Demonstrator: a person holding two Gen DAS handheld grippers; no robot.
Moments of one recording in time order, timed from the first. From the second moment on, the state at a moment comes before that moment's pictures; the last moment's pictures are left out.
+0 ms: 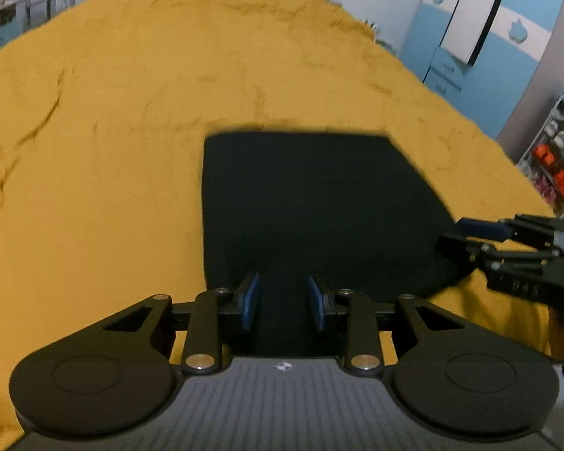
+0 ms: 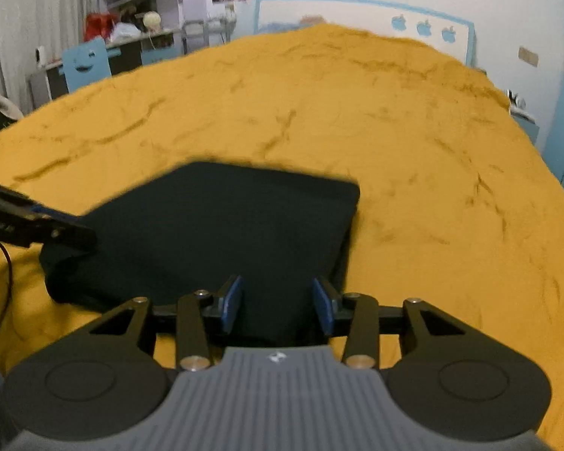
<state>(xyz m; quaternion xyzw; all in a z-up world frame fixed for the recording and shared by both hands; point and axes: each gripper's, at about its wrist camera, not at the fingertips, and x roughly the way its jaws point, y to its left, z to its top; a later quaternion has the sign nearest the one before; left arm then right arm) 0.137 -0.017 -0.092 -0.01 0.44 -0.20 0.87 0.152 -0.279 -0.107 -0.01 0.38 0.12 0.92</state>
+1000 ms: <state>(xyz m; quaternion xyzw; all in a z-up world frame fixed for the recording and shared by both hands) 0.066 -0.041 0.027 0.06 0.19 -0.09 0.98 0.077 -0.281 0.018 0.08 0.23 0.06 0.97</state>
